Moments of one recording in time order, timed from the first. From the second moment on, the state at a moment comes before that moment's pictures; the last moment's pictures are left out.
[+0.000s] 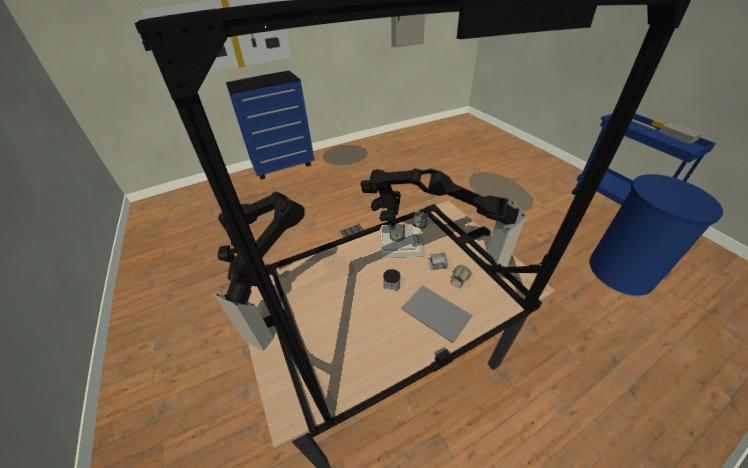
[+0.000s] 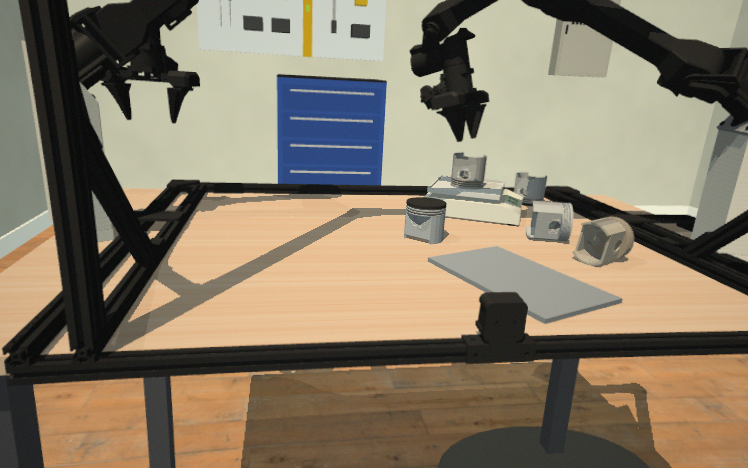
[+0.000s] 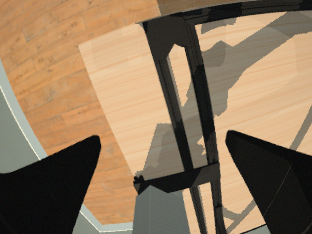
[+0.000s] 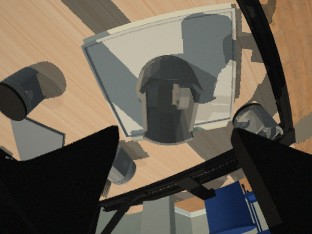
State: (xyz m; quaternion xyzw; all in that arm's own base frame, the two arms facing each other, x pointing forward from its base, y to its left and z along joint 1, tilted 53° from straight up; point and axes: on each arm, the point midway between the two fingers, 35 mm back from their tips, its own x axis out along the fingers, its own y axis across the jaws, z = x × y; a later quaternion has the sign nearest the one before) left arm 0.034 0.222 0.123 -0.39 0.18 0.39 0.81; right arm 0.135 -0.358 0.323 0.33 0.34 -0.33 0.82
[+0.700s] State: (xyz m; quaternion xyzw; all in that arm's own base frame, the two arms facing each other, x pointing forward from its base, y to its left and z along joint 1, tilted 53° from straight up) left arm 0.034 0.222 0.123 -0.39 0.18 0.39 0.81; right arm 0.125 -0.349 0.325 0.28 0.23 -0.36 0.86
